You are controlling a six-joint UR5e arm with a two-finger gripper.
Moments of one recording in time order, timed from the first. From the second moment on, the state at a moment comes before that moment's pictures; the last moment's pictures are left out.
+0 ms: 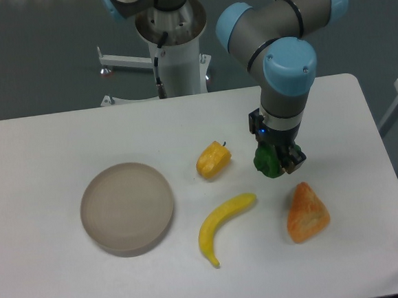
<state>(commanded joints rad) 2.32 -2.02 -1.25 -1.40 1.59 1.52</state>
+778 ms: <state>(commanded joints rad) 2.13 -2.01 -1.25 -1.40 1.45 1.05</state>
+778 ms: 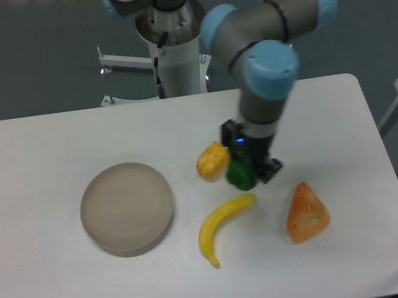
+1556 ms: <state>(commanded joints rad) 1.90 -2.12 -1.41 -1.25 1.46 0.72</state>
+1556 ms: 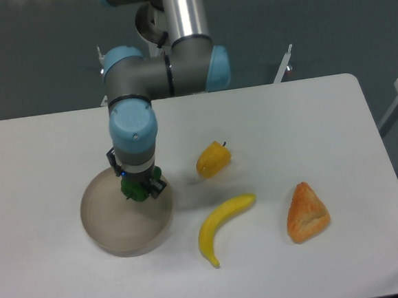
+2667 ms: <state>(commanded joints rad) 2.21 -1.96 -1.37 -1.25 1.46 1.13</state>
